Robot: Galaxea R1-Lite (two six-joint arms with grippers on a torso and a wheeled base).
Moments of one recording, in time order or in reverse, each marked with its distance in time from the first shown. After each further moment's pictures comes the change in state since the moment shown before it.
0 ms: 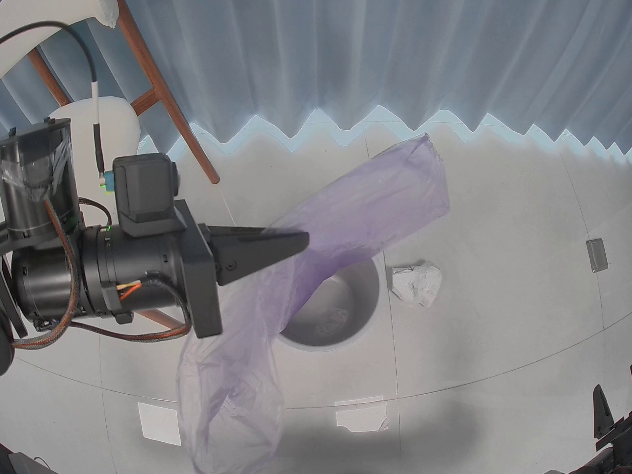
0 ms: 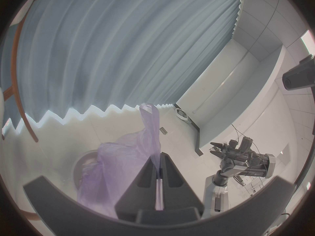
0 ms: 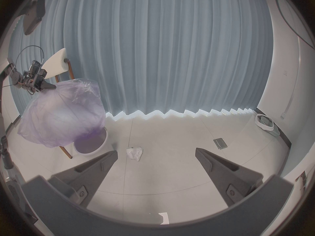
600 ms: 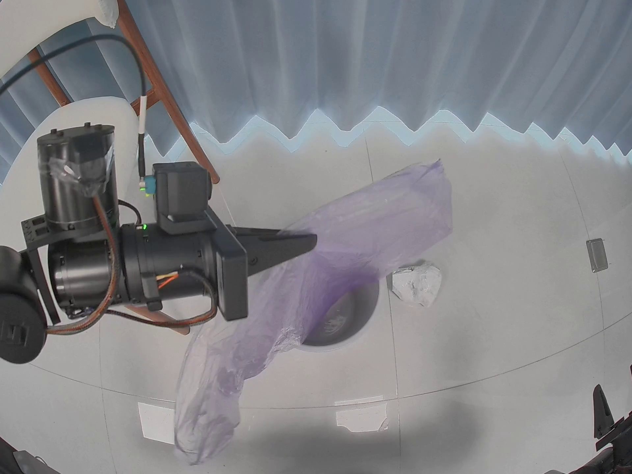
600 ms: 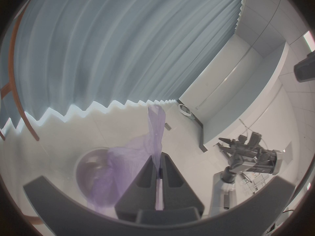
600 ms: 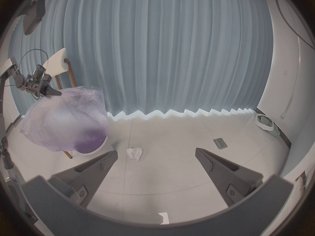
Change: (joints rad) left arm 0.036 0.098 -0.032 -0.017 -0.005 0.035; right arm 0.000 0.000 0.000 0.000 0.000 0.000
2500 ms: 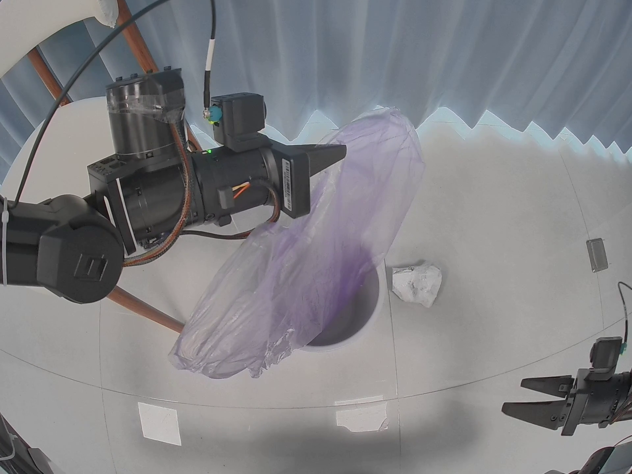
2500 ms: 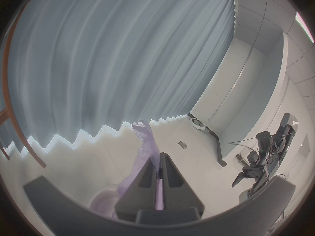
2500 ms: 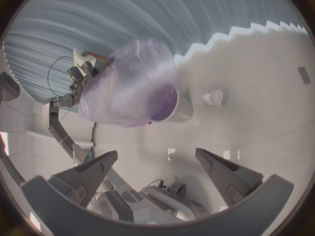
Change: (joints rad) left arm 0.022 0.244 -0.297 -0.135 0.090 0.024; right arm 0.422 0.935 -0.176 -0.273 0.421 0.415
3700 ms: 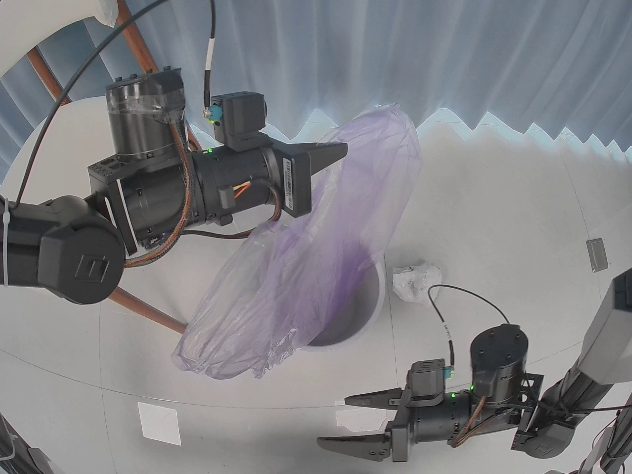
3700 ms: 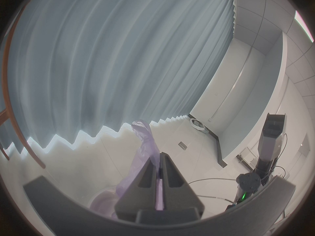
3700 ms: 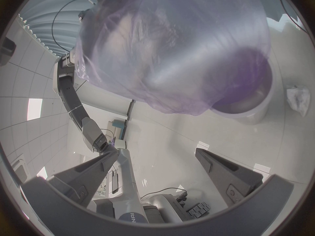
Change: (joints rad) left arm -0.002 0.002 0.003 -0.015 0.000 0.000; right arm 0.403 1.002 -0.118 -0.970 0.116 -0.037
